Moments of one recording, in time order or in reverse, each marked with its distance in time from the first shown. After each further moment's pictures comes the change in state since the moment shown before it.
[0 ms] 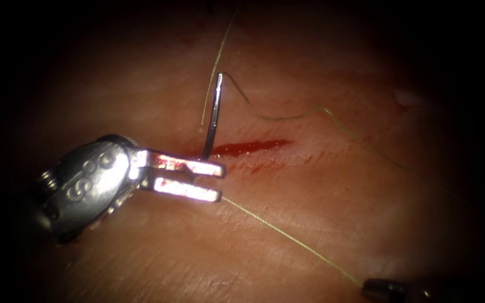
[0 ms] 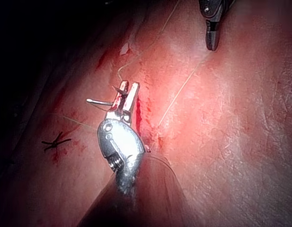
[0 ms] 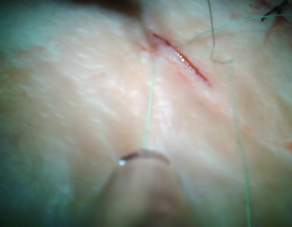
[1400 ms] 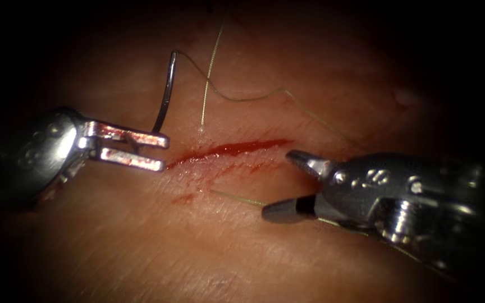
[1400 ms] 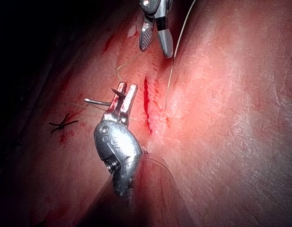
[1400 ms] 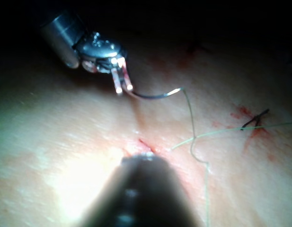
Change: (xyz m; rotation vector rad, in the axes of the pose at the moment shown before) right arm 0.024 0.003 0.001 -0.151 0.117 -0.041; left arm -0.001 0.000 -0.005 0.051 -0.018 0.006
